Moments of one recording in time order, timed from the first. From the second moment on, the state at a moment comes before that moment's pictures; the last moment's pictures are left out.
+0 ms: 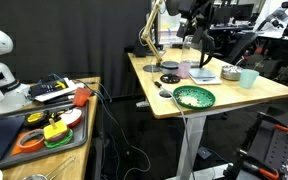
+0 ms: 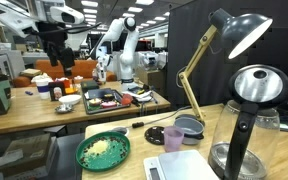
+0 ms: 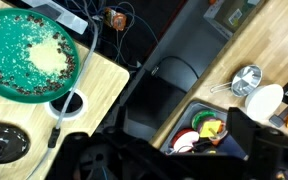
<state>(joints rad) 0.25 -0.49 0.11 -2.56 0.37 2.29 0.04</state>
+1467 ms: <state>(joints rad) -0.05 -0.33 -0.01 -2.37 0.17 2.33 0.26</state>
